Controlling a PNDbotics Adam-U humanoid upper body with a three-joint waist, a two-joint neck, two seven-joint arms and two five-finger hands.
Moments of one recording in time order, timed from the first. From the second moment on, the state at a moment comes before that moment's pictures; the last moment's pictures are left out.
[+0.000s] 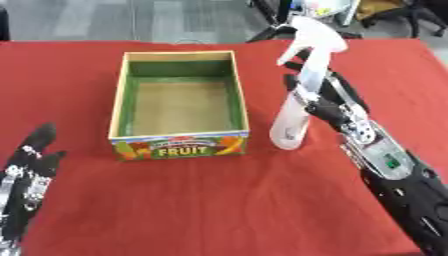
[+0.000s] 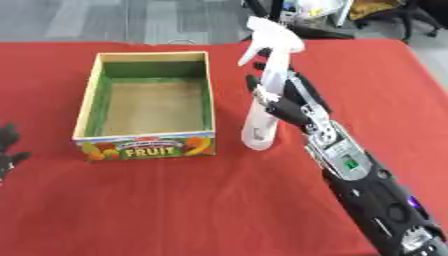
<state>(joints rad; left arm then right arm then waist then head) -0.16 0.20 -0.05 -1.70 -0.06 -0.18 -0.06 -0.55 -0.44 0.22 -1.35 -0.20 -0.31 0.00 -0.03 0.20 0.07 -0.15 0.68</state>
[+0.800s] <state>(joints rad) -0.16 0.20 -0.05 -1.70 -0.06 -0.18 -0.06 -0.56 -0.44 0.22 -1.34 -0.18 -0.31 -0.13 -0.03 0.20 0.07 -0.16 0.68</state>
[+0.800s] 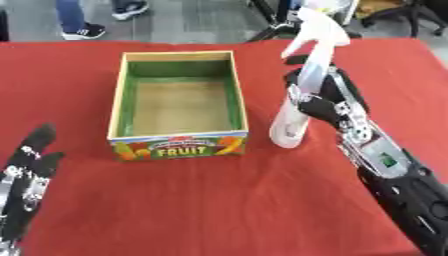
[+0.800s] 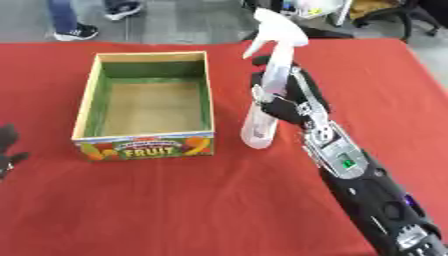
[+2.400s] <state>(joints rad) -0.16 0.20 -0.06 -1.70 -0.06 -0.18 -0.07 -0.69 -0.47 0.23 -1.42 -0.17 -0.27 -0.19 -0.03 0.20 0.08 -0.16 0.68</state>
